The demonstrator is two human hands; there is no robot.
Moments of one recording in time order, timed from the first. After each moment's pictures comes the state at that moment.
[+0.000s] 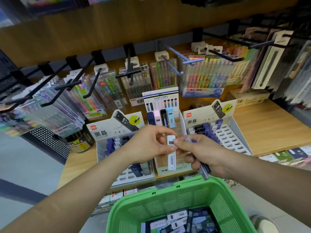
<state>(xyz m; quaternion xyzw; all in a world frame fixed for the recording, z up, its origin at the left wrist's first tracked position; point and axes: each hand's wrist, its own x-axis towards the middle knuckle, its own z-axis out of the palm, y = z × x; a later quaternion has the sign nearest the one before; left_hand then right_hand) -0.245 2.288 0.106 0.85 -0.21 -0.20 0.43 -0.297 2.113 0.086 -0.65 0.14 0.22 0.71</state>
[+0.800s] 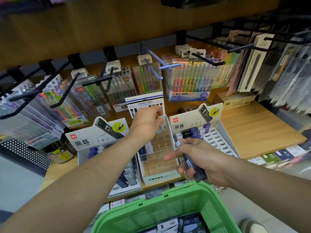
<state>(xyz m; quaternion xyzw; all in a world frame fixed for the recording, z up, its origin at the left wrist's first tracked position) -0.165 2.222 0.084 0.95 -0.16 0.06 0.25 -0.299 2.087 0.094 -0.60 0.20 0.24 0.74</state>
